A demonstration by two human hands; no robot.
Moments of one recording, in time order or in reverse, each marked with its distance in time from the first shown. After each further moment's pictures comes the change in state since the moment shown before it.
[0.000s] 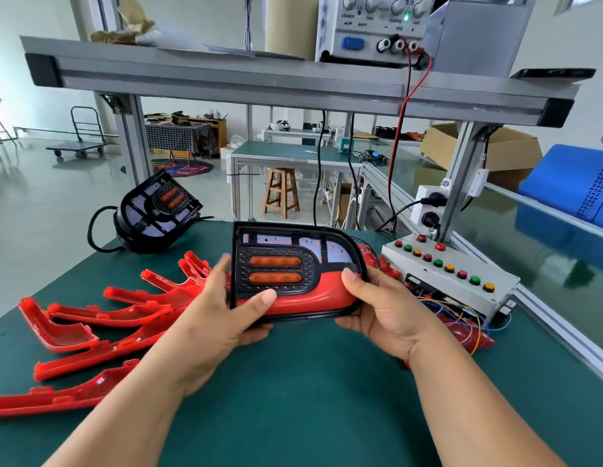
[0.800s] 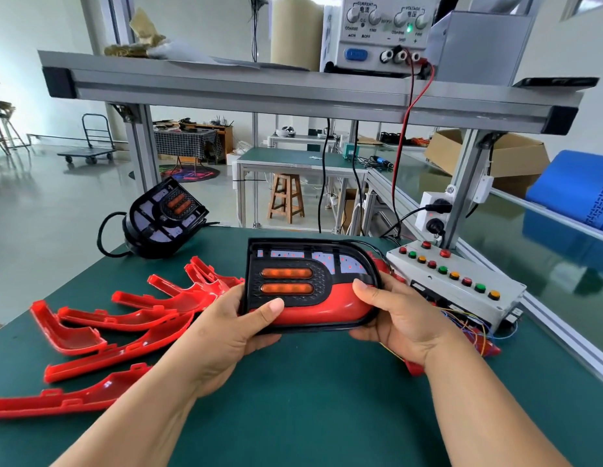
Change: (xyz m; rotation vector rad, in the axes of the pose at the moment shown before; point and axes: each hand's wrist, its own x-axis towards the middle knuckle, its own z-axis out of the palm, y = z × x) left_hand 0.007 -0.010 0.001 -0.076 -0.072 -0.064; right_hand -0.002 -0.006 -0.014 -0.087 0.006 0.036
